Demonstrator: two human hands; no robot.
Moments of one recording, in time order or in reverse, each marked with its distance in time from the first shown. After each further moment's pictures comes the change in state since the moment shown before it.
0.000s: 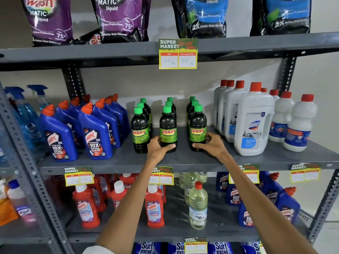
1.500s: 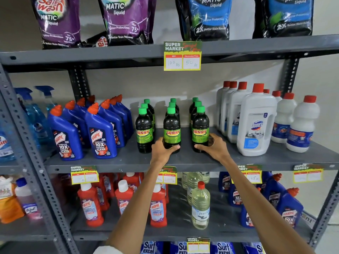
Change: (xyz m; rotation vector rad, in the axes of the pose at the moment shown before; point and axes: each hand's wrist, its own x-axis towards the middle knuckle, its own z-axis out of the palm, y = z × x) left_hand -0.011 -0.003 0.003 0.018 0.044 0.065; right_hand -0.017 -0.006 0.004 -0.122 0.087 -0.018
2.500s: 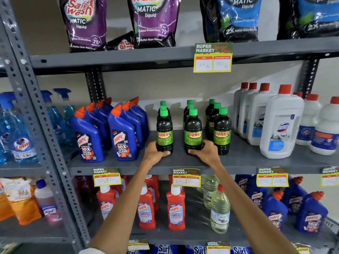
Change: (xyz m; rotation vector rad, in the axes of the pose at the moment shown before) left_hand 0.019 -0.034 -0.109 0.069 -0.151 -0.159; right_hand -0.017 -0.076 0.098 -0.002 -0.010 0.111
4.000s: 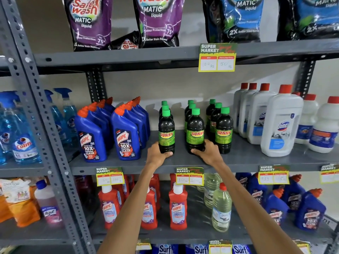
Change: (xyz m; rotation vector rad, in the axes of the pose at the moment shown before) left_hand -0.016 0.000 0.001 0.056 0.054 0.035; right_hand -0.008 -0.001 0.001 -0.122 -0.021 -0.048
